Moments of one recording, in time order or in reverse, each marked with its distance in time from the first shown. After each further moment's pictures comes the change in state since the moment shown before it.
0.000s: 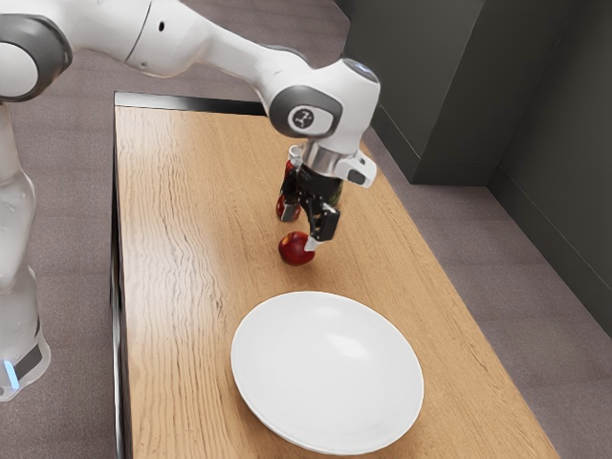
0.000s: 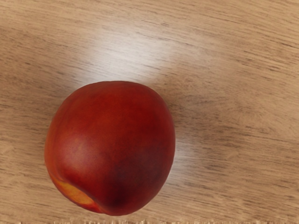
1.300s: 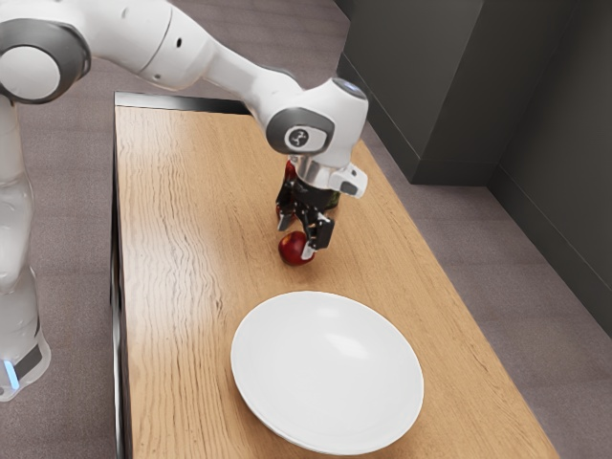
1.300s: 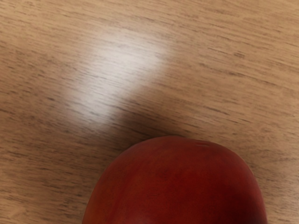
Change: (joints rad) arm 0.046 0.054 0.014 -0.060 -0.001 0.134 0.027
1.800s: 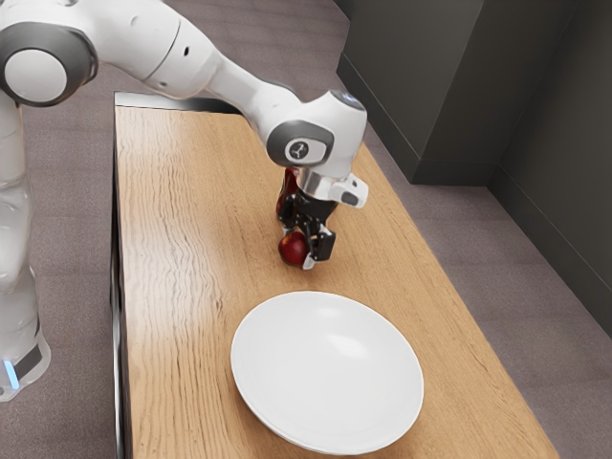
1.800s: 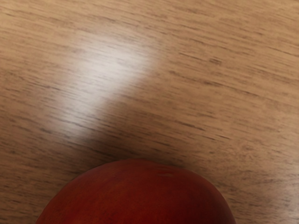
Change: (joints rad) arm -0.008 0.029 -0.005 -0.024 -0.039 0.071 0.014
